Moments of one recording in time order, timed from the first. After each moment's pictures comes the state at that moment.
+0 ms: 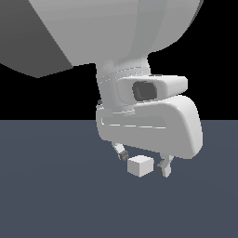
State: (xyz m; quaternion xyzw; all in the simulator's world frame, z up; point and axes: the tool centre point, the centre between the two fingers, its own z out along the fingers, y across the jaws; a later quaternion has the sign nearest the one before) arm -0.073 -0.041 0.020 0.90 -0.41 0.13 0.06
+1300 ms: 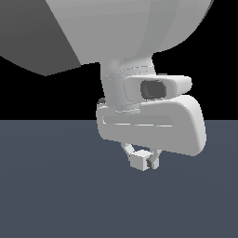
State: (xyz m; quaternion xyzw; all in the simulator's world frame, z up) arm -0.070 -0.045 0.022 0.91 -0.38 0.14 0.06
